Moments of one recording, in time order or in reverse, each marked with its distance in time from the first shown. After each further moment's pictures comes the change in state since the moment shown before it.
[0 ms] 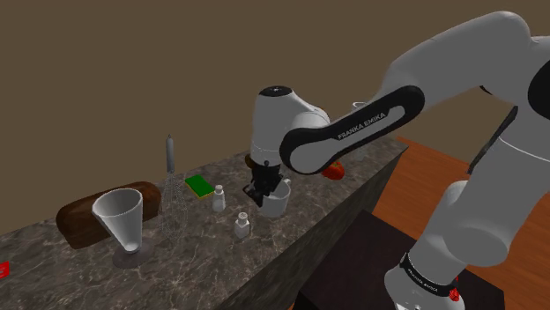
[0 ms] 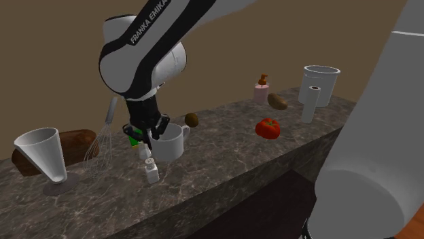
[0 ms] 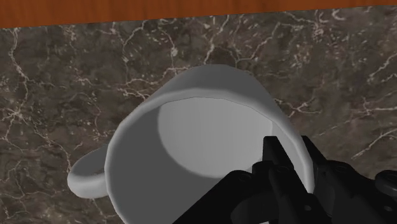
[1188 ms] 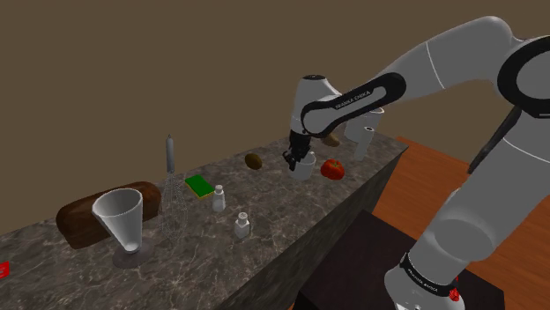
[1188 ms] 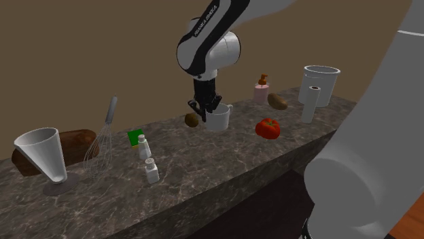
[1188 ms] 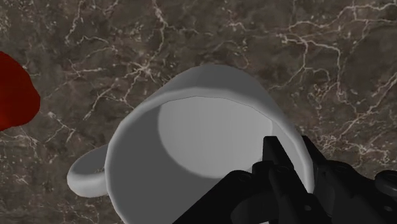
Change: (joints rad) arm -0.217 -0.030 -0.259 -0.047 0.008 0.046 -0.480
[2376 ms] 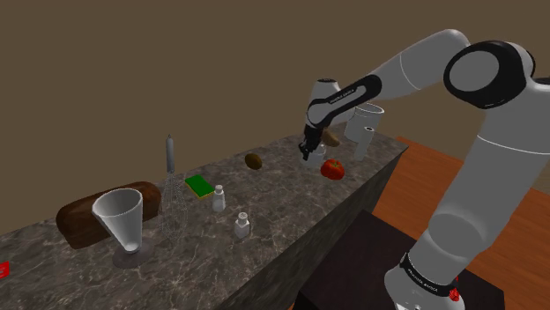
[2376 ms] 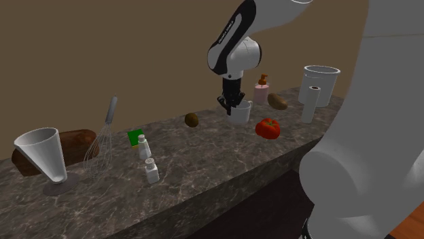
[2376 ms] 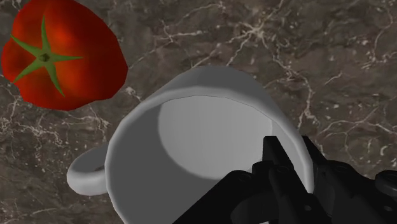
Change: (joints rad) arm -0.142 0.197 -0.145 0.154 0.004 0.056 -0.288
